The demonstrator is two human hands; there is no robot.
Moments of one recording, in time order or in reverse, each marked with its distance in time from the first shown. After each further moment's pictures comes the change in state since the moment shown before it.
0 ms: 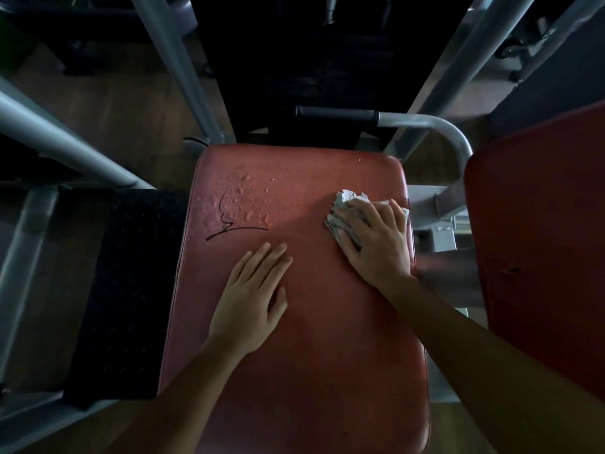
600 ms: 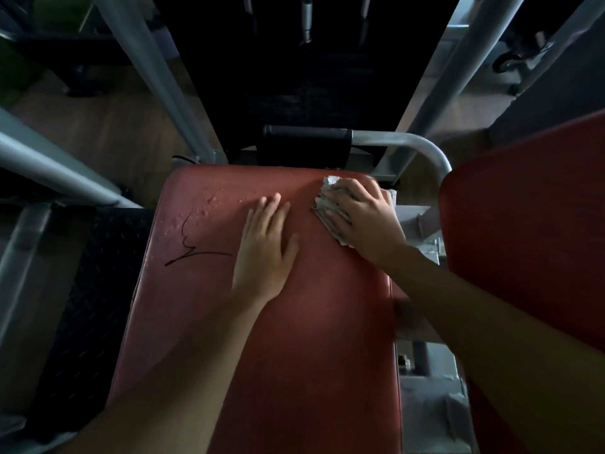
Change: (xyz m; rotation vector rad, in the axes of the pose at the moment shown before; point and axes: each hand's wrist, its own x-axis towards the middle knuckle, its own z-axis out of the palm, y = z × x) left_hand 0.134 0.033 0.029 -0.090 0.061 -0.264; right_hand 0.069 0.064 0.001 0.067 -0.064 -0.074
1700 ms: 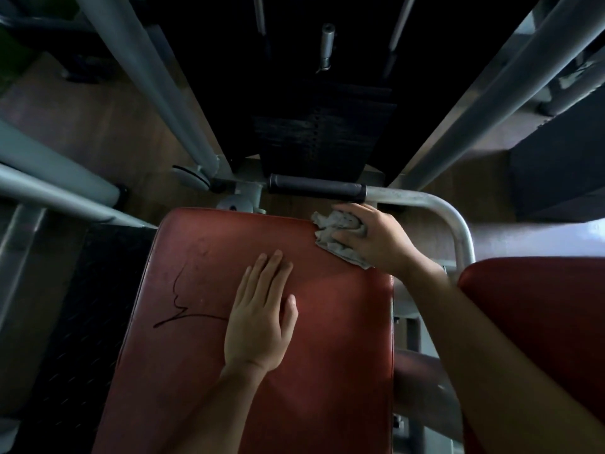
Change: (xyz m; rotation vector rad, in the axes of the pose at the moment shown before) left_hand 0.006 0.001 0.007 0.058 0.053 -0.058; right_hand 0.093 0.035 -0.015 0.466 -0.452 0.313
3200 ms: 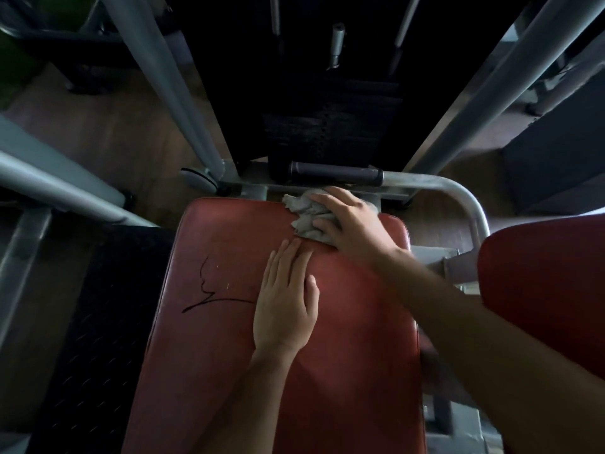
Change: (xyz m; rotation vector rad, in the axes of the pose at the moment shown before) left_hand -0.003 -0.002 0.001 -0.113 0.098 -0.008; right_hand -0.004 -0.052 0.053 -0.155 0.126 -0.243
